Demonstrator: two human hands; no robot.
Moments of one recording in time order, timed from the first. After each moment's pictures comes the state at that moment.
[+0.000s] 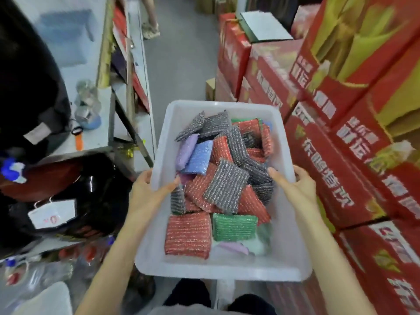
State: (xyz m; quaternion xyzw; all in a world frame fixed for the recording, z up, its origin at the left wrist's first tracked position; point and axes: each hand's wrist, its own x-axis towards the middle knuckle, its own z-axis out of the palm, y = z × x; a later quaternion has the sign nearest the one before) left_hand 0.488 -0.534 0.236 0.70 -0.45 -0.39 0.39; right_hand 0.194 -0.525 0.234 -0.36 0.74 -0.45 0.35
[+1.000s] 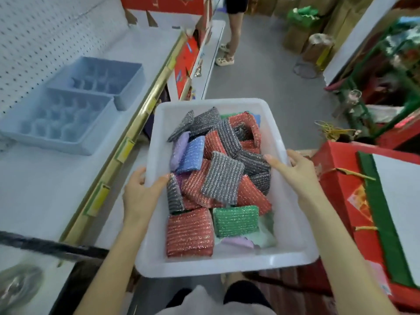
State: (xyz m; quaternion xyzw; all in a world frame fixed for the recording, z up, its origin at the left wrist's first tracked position) left_hand 0.582 -1.195 0.237 0.76 -0.24 -0.30 0.52; right_hand 0.320 -1.329 0.267 -0.58 0.60 -0.33 0.44
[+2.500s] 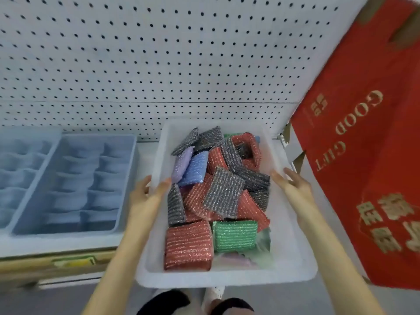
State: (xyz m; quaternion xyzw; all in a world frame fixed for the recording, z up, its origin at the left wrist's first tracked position) left_hand 0.925 -1.834 0.248 0.72 0.29 0.04 0.63; right_hand 0.970 -2.121 0.276 -0.80 0.22 0.05 0.56
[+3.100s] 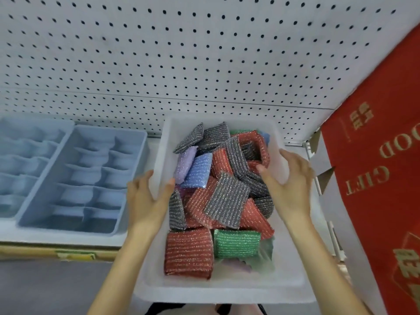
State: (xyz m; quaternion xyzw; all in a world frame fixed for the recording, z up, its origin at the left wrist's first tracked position) left_hand 0.950 -1.835 0.237 0.84 0.30 0.07 0.45; right_hand 1.027 -2.083 0.262 -0.91 0.04 -0.08 0.41
